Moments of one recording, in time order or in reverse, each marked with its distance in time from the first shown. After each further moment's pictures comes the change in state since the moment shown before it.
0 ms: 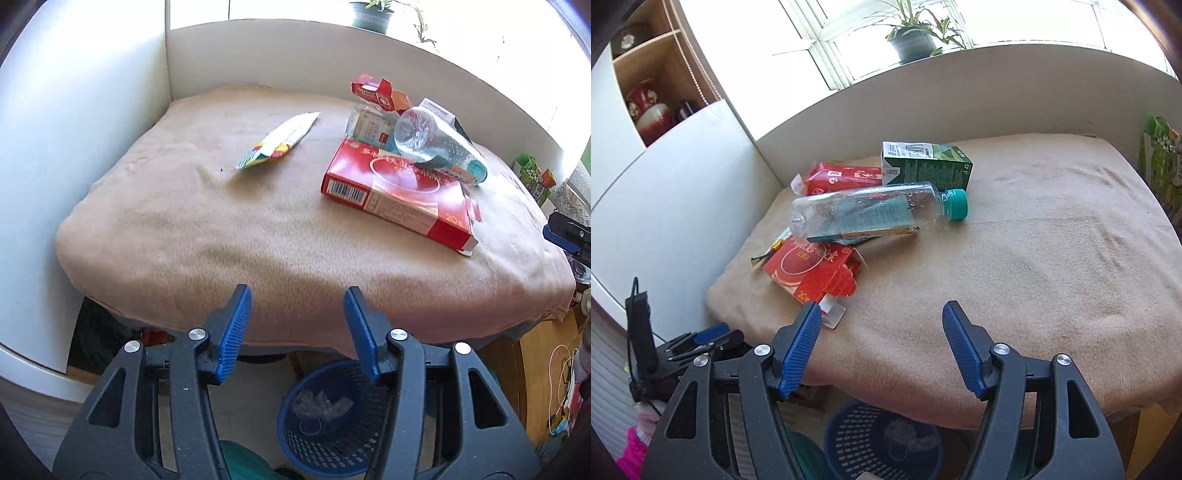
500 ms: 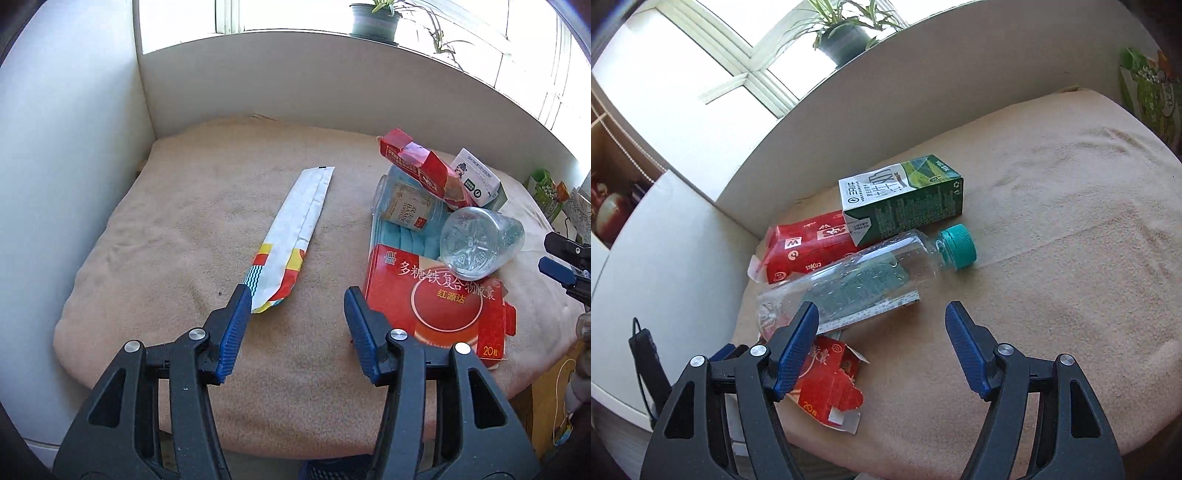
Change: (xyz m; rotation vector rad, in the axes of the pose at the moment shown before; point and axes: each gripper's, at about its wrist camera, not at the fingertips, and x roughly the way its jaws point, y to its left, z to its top) left arm 0.055 0.003 0.113 0.042 0.012 0.010; right arm 0.065 -0.023 0.062 0.335 0.004 0.004
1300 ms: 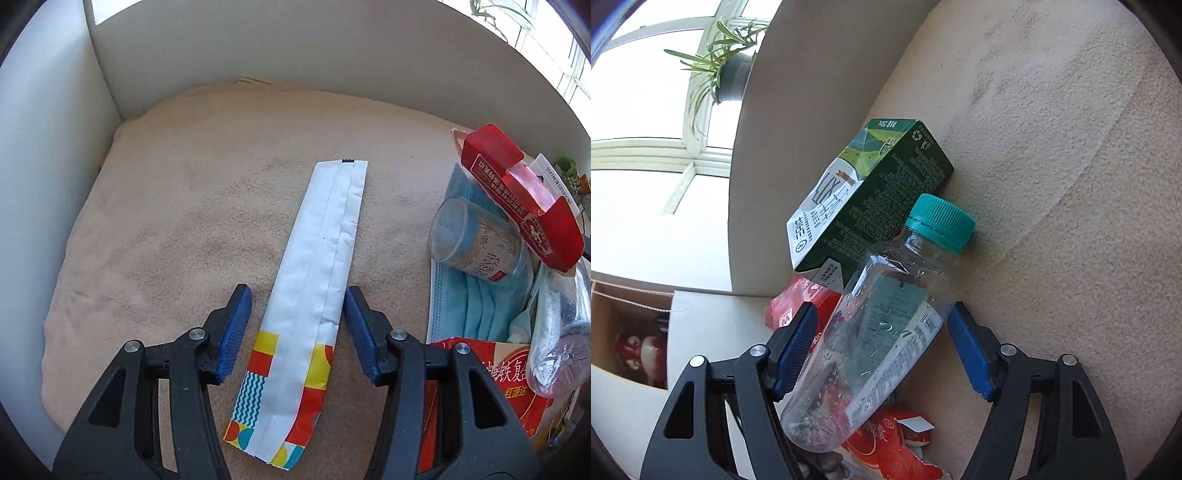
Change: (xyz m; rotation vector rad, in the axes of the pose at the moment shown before) left arm 0.112 0.014 0.057 0.009 0.176 -0.003; right arm 0.070 -0.033 0.009 0.517 0.054 0.167
